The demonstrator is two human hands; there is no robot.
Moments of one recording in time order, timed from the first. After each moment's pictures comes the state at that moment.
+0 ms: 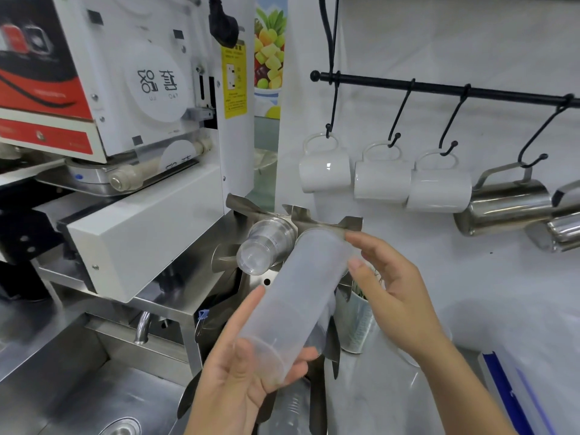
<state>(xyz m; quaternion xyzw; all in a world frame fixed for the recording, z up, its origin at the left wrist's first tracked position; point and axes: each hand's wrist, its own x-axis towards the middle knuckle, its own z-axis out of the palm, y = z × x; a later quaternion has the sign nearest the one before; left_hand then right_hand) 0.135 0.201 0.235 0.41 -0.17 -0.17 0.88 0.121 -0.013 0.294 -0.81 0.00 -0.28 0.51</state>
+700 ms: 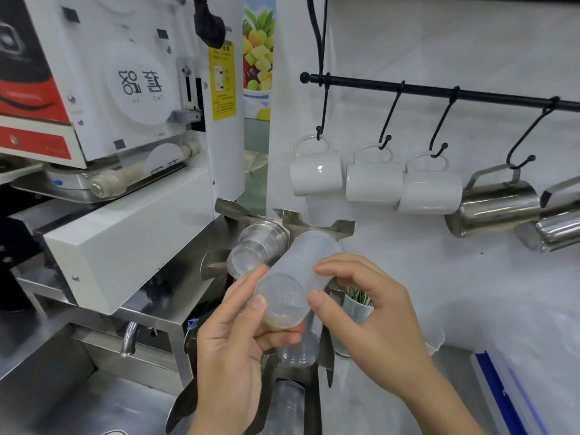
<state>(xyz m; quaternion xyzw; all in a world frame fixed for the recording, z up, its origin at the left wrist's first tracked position) 0.161 0.174 0.242 0.42 -0.16 -0.03 0.89 0.104 0.021 0.301 -0.82 -0.04 -0.33 0.46</state>
